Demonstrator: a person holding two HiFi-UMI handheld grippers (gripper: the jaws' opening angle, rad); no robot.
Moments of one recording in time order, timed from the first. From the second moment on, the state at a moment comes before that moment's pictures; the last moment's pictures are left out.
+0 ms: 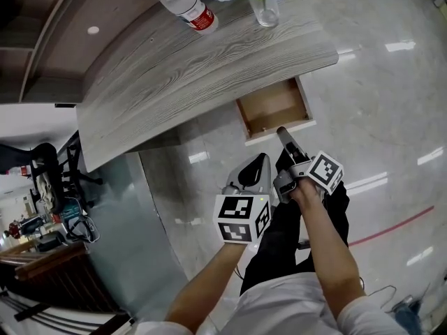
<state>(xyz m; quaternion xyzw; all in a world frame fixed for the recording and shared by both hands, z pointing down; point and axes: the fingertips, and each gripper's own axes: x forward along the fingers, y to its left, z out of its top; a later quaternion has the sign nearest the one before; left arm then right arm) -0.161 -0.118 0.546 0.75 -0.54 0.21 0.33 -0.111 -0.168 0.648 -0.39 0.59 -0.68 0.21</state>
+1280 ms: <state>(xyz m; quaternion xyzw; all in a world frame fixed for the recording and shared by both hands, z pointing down) -0.182 -0.145 0.550 0.74 -0.55 0.20 0.34 -0.126 -0.221 0.619 -0.36 0.62 -0.66 0.22</state>
